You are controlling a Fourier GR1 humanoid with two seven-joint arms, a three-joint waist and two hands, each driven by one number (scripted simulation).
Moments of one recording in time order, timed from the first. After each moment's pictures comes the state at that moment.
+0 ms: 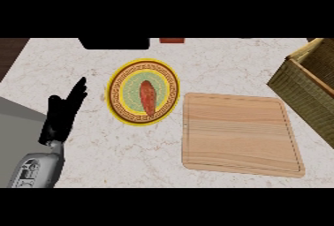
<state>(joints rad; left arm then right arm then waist) -0.20 0.22 0.02 -1.41 -0.09 0.02 0.23 -0.78 -0.68 -0.43 -2.04 -0.08 0.73 0.81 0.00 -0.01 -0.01</state>
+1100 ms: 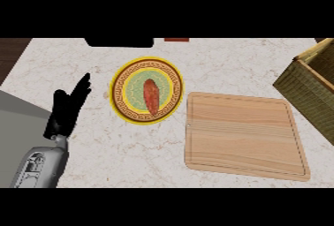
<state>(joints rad) -0.25 0.21 0.02 -1.38 -0.10 0.01 0.23 -0.86 -1.09 -0.29 -1.15 0.40 0.71 -0.05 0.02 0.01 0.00</state>
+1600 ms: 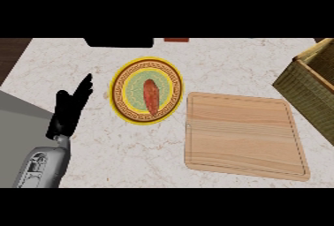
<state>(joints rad) -0.25 0.20 0.02 -1.37 -0.10 0.01 0.23 -0.90 -1.03 -0.21 -0.86 0.52 0.61 -0.24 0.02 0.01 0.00</state>
